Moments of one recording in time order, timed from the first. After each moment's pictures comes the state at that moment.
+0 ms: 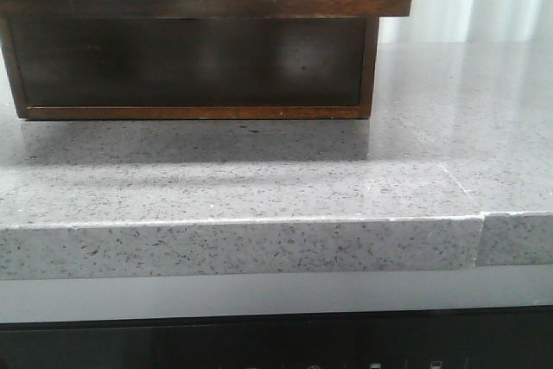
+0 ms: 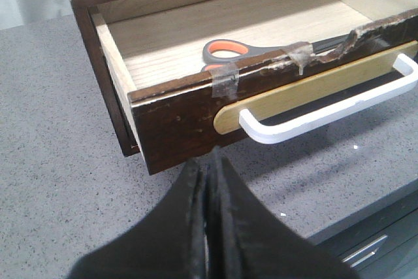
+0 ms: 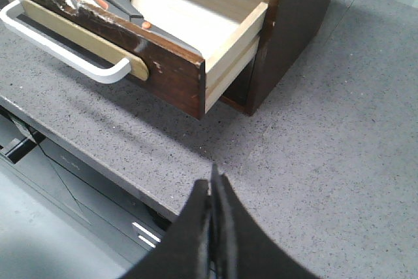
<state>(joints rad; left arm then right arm) -0.36 0.50 -0.81 -0.05 0.77 0.11 0.55 0.63 -1.08 0.02 0.98 -0.02</state>
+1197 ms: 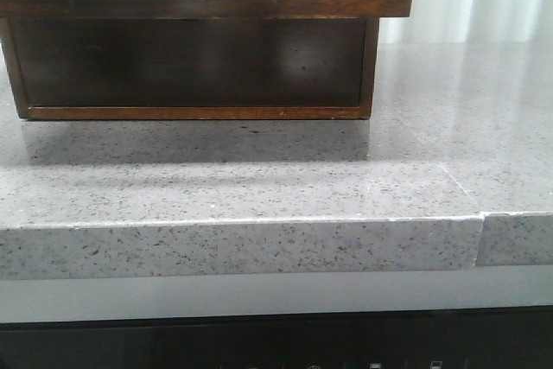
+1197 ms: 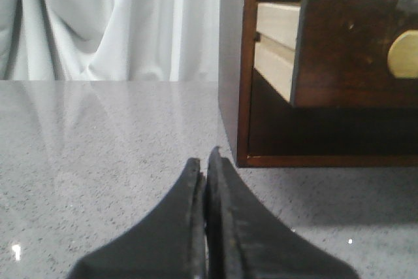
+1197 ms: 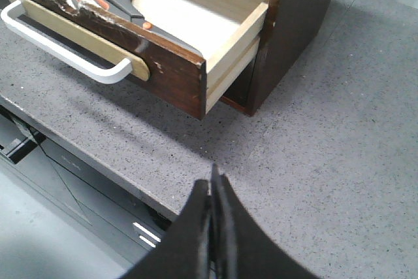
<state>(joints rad) -0.05 0.00 0.00 -0.11 0.02 0.11 0.55 0.63 -1.07 0.02 0.98 -0.02</state>
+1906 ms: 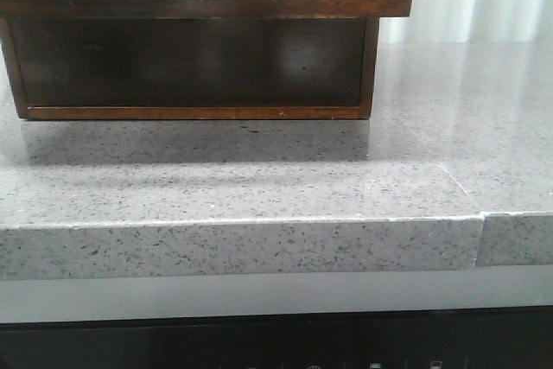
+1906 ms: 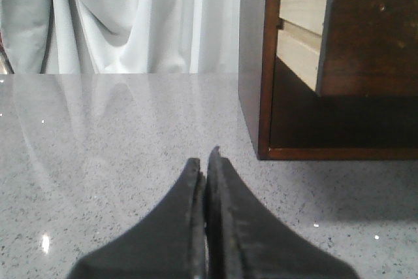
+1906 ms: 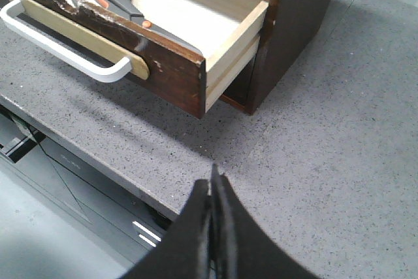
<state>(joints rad) -0.01 0.00 0.00 -0.03 0.03 0.05 0.55 0.63 -1.07 0.02 0.98 -0.02</state>
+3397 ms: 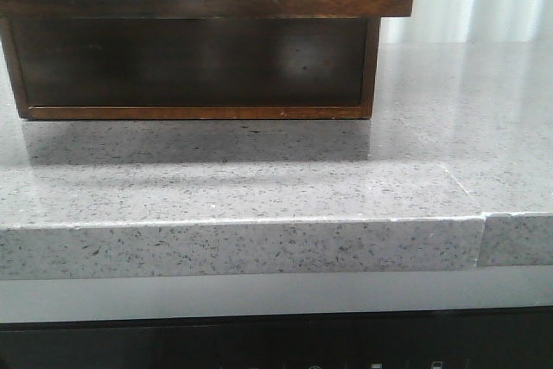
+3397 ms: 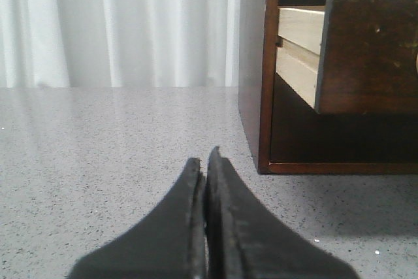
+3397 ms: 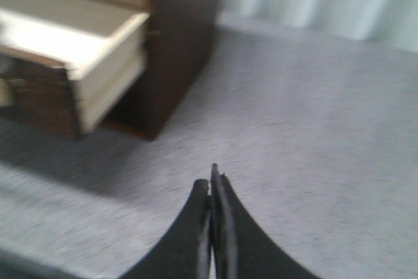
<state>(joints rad) -0.01 0.00 0.00 -0.03 0.00 0.05 0.22 0.40 -0.68 -0.02 0.59 -0.02</state>
